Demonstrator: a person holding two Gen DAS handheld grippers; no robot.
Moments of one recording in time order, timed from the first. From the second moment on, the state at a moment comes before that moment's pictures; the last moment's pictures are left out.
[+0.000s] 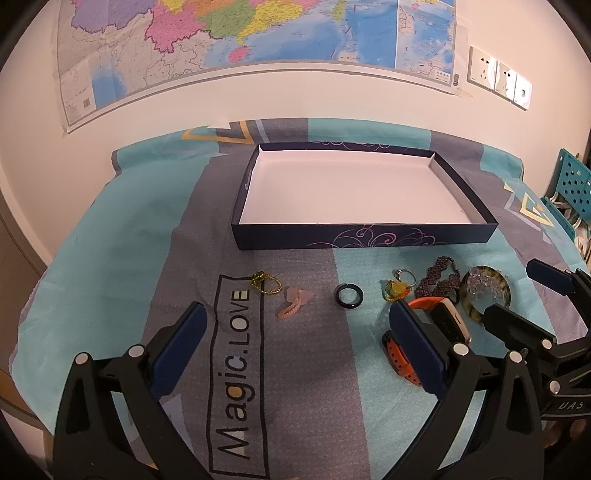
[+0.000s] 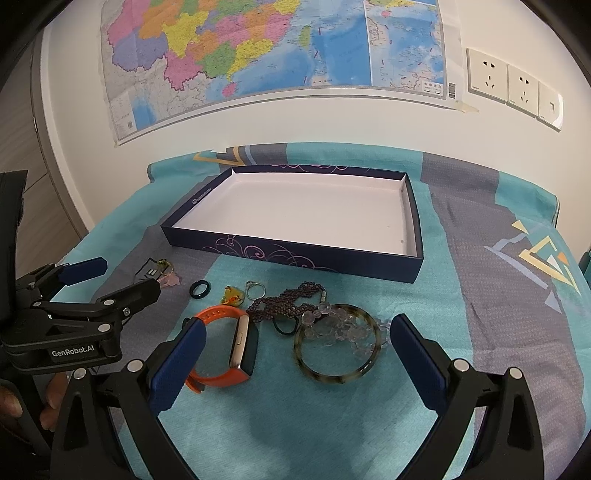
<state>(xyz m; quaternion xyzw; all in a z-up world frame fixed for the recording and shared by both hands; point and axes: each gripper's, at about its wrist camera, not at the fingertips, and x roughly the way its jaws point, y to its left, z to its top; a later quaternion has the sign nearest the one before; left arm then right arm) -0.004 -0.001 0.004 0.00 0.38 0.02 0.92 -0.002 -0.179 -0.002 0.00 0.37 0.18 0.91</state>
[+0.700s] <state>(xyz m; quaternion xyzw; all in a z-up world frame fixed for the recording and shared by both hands) -0.001 -0.009 0.000 0.01 0.38 0.02 0.92 0.000 -0.186 -0.006 0.00 0.38 0.18 0.91</state>
